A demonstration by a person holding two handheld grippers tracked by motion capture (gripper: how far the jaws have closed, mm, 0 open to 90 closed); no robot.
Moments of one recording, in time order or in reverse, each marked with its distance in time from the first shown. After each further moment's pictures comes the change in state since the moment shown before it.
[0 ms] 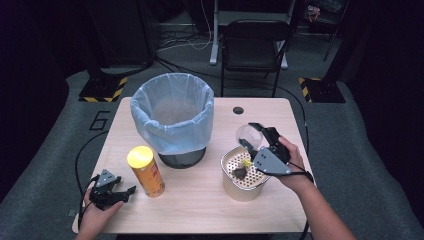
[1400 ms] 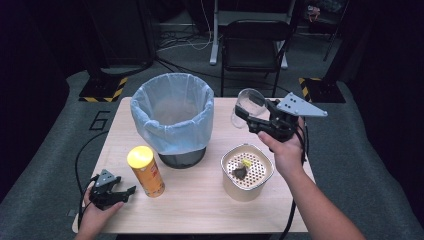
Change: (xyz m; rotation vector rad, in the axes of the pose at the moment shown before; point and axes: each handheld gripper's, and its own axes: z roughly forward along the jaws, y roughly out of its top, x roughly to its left) left arm 0.001 0.000 -0.001 0.009 -0.014 -0.007; right arm -0.084 0.052 0.012 -0.146 0.120 0.905
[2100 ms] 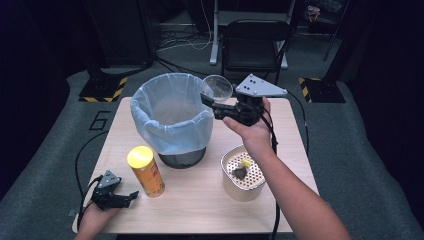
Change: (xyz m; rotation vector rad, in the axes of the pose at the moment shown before) left arm -0.002 0.000 0.001 0.045 -0.057 0.081; right arm 0.034 0.030 0.067 0.028 0.067 -0.064
